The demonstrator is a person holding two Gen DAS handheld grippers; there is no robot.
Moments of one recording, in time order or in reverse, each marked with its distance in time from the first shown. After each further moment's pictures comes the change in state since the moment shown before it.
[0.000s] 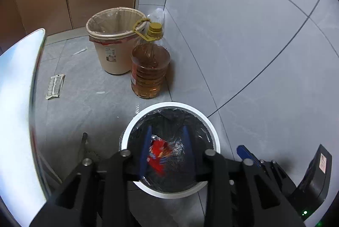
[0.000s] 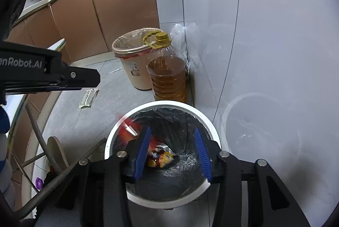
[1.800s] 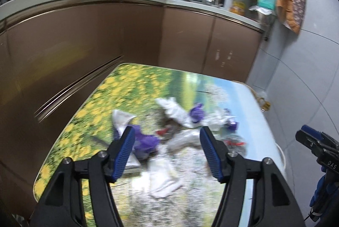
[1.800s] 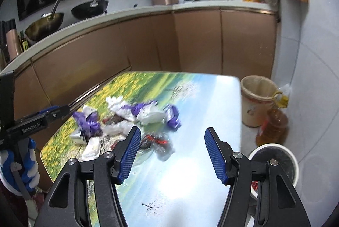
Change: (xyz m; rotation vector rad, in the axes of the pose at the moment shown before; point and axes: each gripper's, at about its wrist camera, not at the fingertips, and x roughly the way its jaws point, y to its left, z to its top) left arm -0.377 0.266 -0.271 -0.400 -0.488 0.470; right arm -0.230 0.246 -0.020 -0.398 -0.132 0.528
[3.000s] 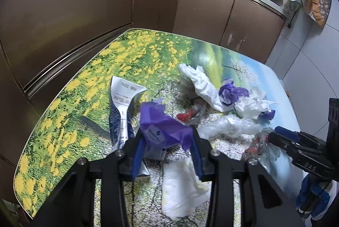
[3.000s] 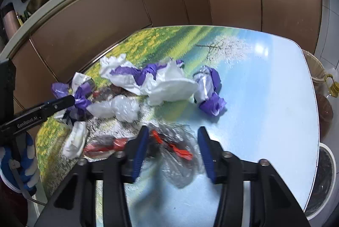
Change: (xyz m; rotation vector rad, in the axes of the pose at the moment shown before) left arm 0.094 0.018 -0.022 -0.057 0.170 0.033; right arm 0.159 0.013 -0.012 -0.043 0.248 0.199
